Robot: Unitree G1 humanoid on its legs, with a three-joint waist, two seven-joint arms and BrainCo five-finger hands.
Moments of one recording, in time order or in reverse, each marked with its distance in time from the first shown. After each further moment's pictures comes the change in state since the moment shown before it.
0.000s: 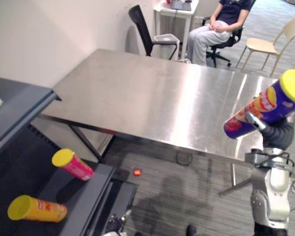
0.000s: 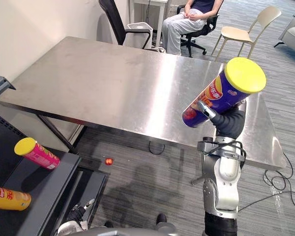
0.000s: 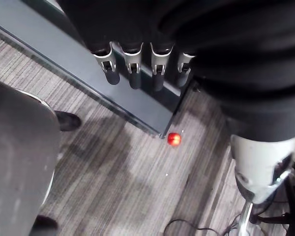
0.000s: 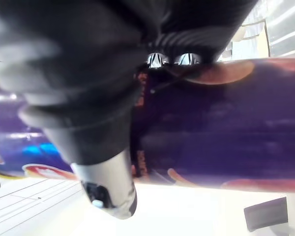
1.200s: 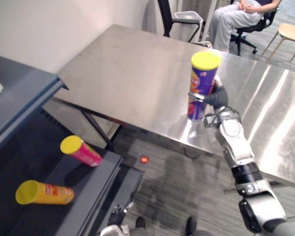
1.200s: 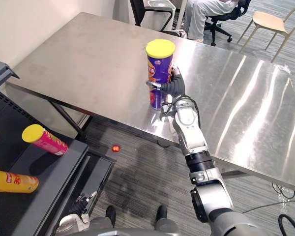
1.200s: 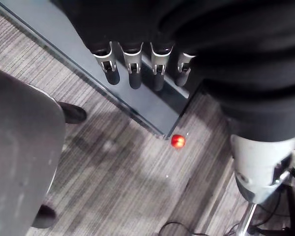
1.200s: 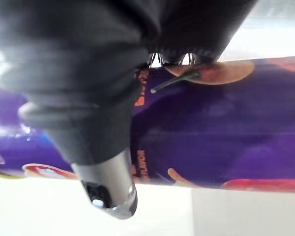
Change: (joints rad) left arm -0.016 0.014 -0.067 -0.046 -0.063 -0.004 -0.034; right arm -0.615 -0.120 0.288 0.579 -0.088 0.097 0.018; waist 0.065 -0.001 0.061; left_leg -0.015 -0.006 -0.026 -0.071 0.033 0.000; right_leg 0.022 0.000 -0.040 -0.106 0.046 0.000
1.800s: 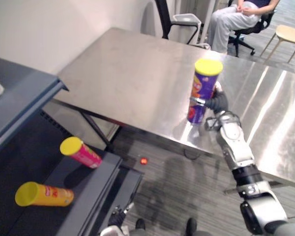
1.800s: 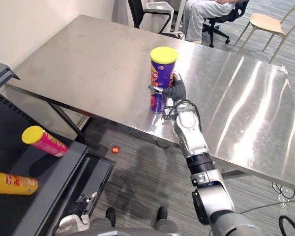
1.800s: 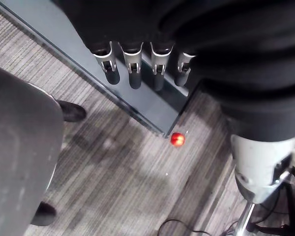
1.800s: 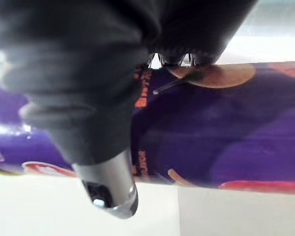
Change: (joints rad) left arm 0.001 0.003 -0.001 0.006 -0.002 -0.001 -0.010; right arm 0.001 -0.011 0.004 0.157 0.037 -0.015 0.000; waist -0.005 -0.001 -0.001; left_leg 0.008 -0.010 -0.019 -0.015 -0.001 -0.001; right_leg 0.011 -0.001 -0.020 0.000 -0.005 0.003
